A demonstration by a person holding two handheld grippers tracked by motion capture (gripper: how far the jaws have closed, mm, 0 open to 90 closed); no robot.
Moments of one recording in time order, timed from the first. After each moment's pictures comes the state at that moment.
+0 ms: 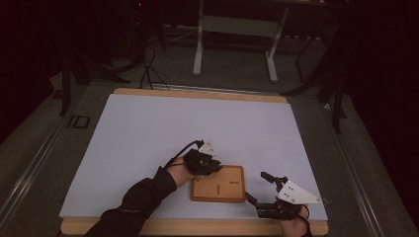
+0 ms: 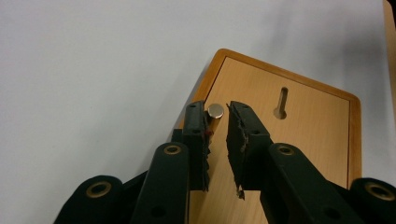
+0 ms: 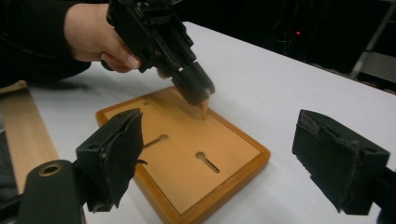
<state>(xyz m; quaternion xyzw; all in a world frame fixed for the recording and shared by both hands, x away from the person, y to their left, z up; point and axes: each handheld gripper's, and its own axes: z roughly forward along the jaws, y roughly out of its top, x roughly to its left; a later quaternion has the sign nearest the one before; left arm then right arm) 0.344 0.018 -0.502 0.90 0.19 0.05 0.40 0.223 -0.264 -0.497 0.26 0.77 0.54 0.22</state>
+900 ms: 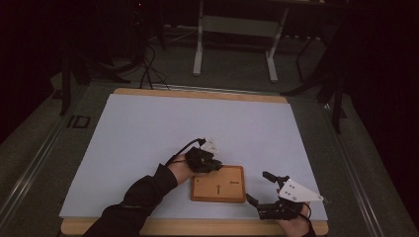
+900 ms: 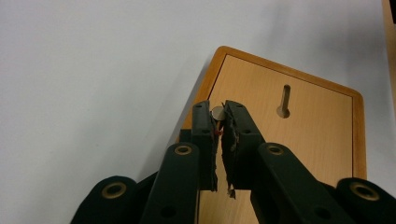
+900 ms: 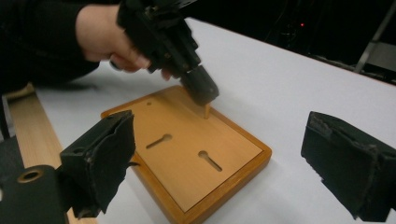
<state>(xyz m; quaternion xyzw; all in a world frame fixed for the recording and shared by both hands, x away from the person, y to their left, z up) 0.353 0.017 -0.501 0.90 0.18 0.03 0.39 0.222 -0.262 -0.487 0.26 0.78 0.52 0.21</state>
